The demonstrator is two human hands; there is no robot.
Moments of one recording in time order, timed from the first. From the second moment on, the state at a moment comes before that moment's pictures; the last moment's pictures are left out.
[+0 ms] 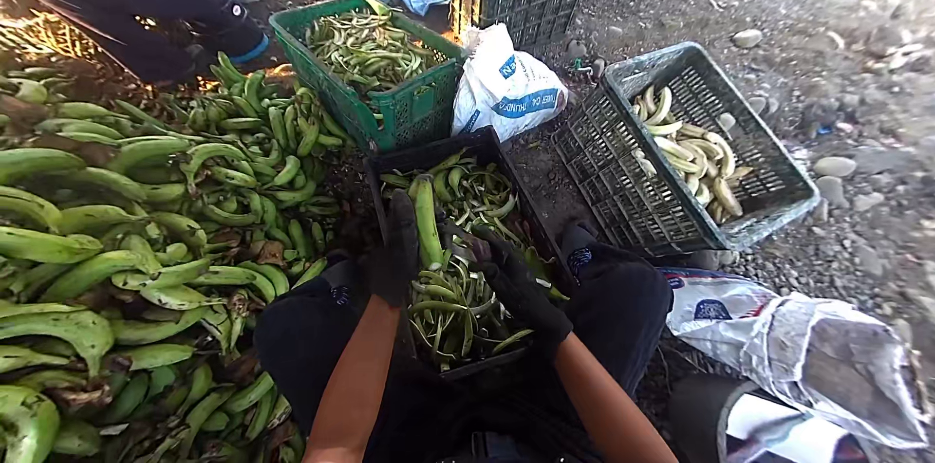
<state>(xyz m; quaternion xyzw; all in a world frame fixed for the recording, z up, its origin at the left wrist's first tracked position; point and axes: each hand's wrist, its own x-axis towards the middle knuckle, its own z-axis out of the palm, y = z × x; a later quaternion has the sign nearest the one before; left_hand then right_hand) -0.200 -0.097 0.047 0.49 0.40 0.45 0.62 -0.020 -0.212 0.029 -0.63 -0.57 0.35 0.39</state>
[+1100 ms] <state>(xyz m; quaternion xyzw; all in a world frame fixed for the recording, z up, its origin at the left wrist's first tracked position) -0.195 -0.111 0.052 0.39 0.39 0.44 0.71 -0.046 -0.142 0.054 -0.80 -0.52 0.11 0.28</state>
